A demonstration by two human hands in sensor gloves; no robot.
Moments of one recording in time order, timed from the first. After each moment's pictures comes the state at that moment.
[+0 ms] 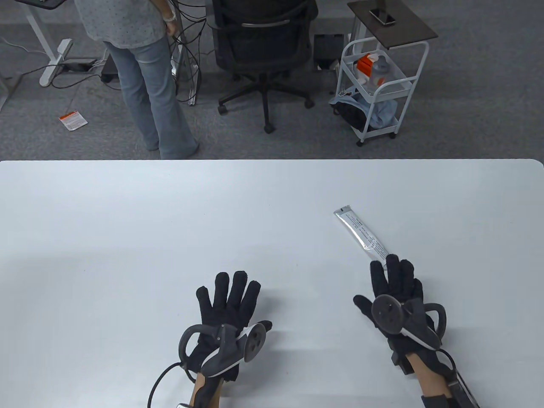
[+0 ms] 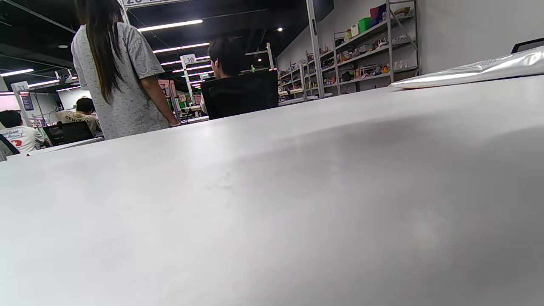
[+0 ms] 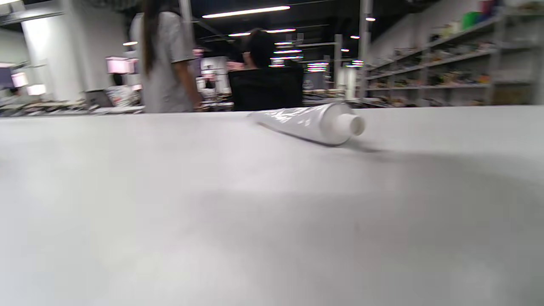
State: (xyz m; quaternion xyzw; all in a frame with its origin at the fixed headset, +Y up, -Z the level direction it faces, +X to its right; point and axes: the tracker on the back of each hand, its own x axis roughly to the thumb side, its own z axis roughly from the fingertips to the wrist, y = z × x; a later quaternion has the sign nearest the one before) left_hand -0.116 -0.741 -0.220 0.01 -0.12 -0.09 0.99; right_hand 0.218 -0.726 -0.274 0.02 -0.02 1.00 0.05
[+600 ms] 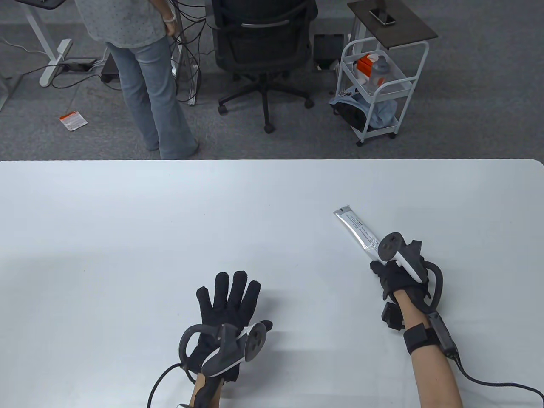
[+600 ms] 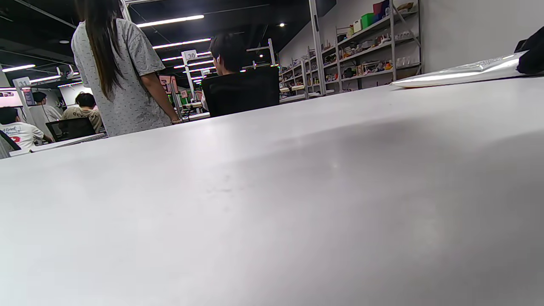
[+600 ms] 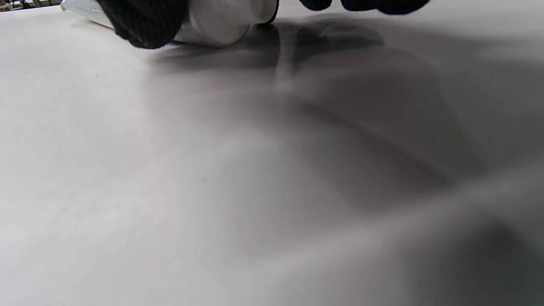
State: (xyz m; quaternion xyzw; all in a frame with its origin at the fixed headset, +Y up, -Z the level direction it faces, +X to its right) left_hand -0.115 -0.743 -0.220 0.00 -0.11 -0.09 0.99; right_hand 0.247 -0.768 -0.375 -0.17 0.17 0.97 0.05
